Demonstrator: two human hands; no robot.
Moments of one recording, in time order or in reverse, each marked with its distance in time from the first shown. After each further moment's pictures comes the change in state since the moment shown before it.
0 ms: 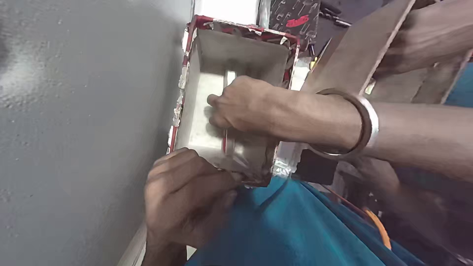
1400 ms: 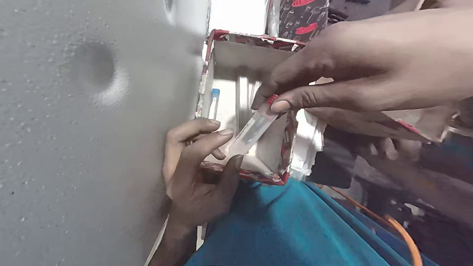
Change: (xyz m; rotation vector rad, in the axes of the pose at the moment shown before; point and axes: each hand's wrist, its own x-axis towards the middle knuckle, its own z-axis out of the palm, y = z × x) left_hand 0.005 -0.010 0.005 -0.079 0.223 -0.185; right_hand -0.079 0.038 -0.008 0.816 0.442 0.043
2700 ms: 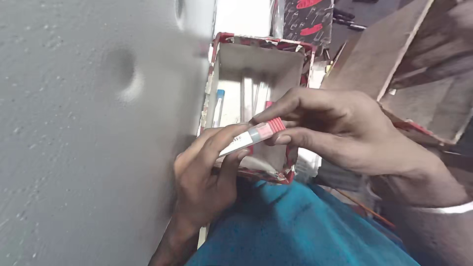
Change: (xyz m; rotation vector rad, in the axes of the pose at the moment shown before) left_hand 0.005 0.007 -0.004 0.083 -0.133 -0.025; right_hand -0.009 -0.002 0.071 0.586 0.356 -0.161
